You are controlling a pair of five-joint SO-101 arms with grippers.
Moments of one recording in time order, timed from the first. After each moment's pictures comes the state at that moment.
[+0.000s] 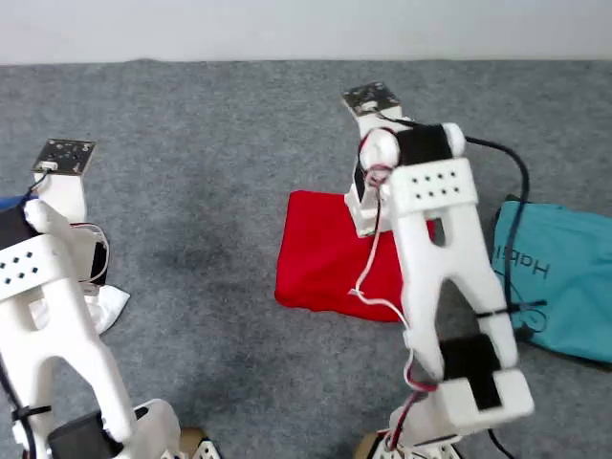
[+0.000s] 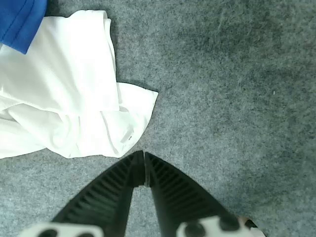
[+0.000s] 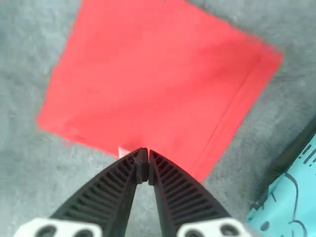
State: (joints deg) left arm -28.8 -19.4 16.3 98.0 -18.4; right arm -13.6 0.5 -9.1 94.9 4.6
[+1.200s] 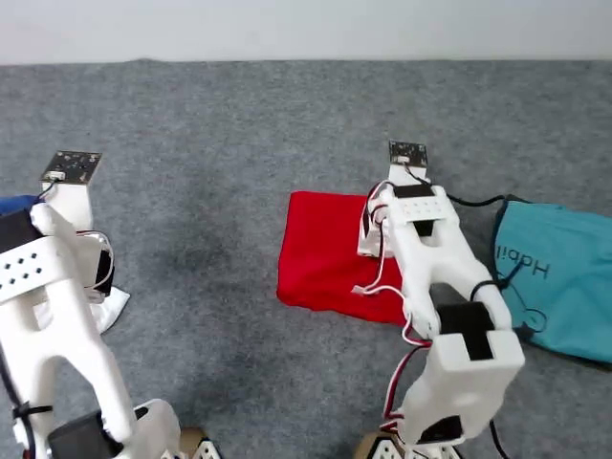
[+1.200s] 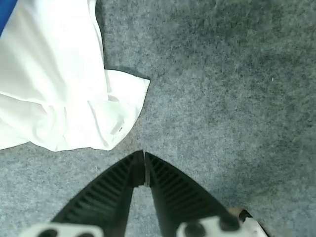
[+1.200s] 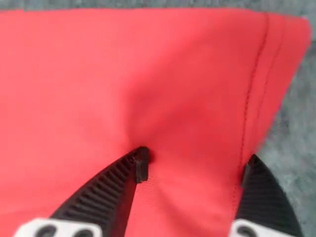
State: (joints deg) left arm -28.8 -19.4 20.0 98.0 -18.4; right arm -9.0 16.1 16.0 59.7 -13.5
